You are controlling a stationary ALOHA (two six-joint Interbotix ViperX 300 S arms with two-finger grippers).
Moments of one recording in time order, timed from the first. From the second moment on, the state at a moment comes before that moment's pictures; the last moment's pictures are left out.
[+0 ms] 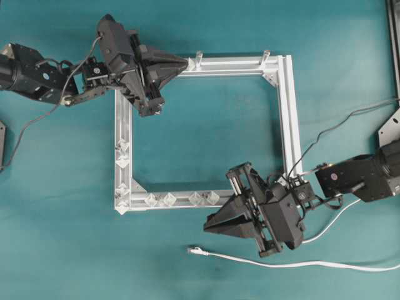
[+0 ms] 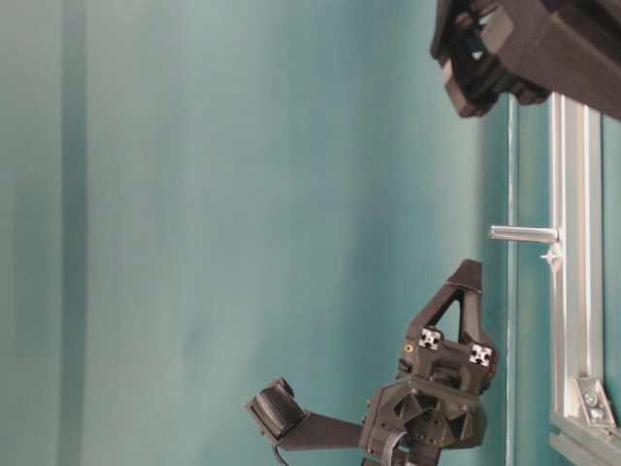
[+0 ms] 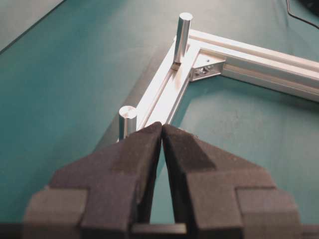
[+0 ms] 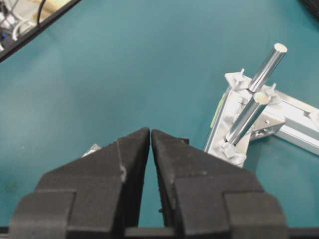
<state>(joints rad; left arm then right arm) 0.28 0.16 0.84 -0.11 -0.78 -0.01 0.28 0.16 0.83 -0.11 -0.78 0.00</state>
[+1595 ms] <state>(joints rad) 0.12 -0.57 1.17 -0.08 -0.22 -0.01 0.36 0.16 0.44 -0.12 0.21 0.36</state>
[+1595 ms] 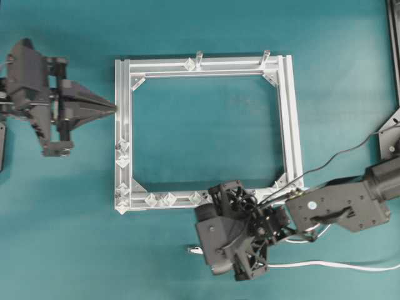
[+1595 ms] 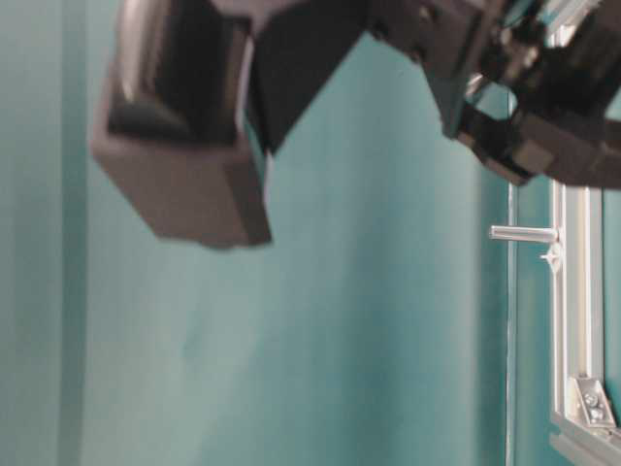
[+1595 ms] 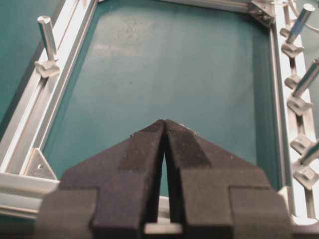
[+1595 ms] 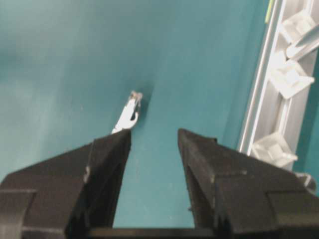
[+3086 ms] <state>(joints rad) 0.11 -1.35 1.45 -0.08 0.16 -0.01 0.40 0.36 0.30 -0.12 0.32 0.49</state>
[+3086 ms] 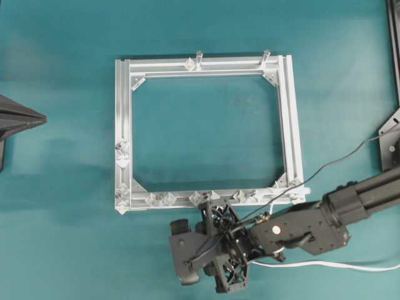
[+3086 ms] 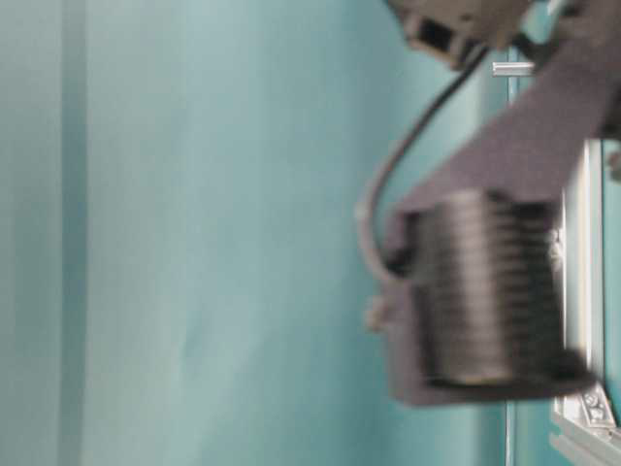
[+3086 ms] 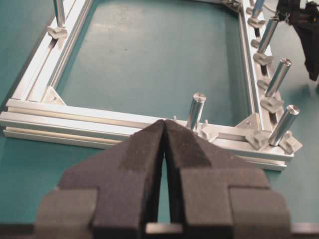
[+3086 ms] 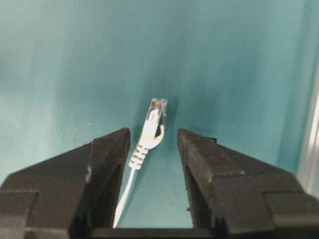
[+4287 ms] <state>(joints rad) 0.11 -1.35 1.45 -0.08 0.16 -0.01 0.45 0.02 0.49 -0.15 0.76 1.31</state>
